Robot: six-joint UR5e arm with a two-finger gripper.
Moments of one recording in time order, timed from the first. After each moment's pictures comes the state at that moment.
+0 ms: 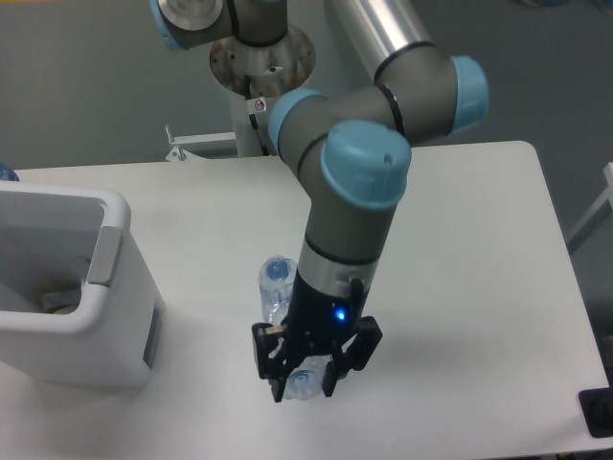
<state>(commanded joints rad) 2.36 -2.04 -1.15 -0.97 1.11 0.08</state>
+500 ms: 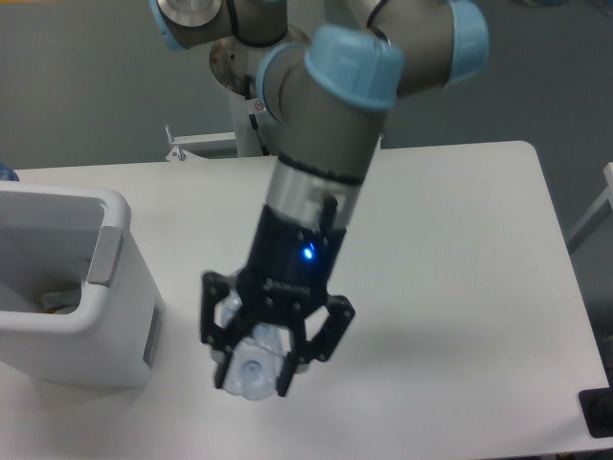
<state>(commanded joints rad) 2.34 -1.94 -1.13 -0.86 0.88 0.09</state>
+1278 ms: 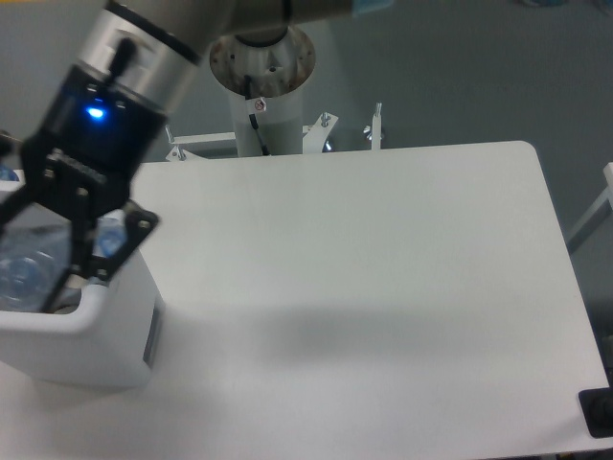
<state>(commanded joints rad) 2.14 -1.88 -1.14 -0.82 0.85 0.09</state>
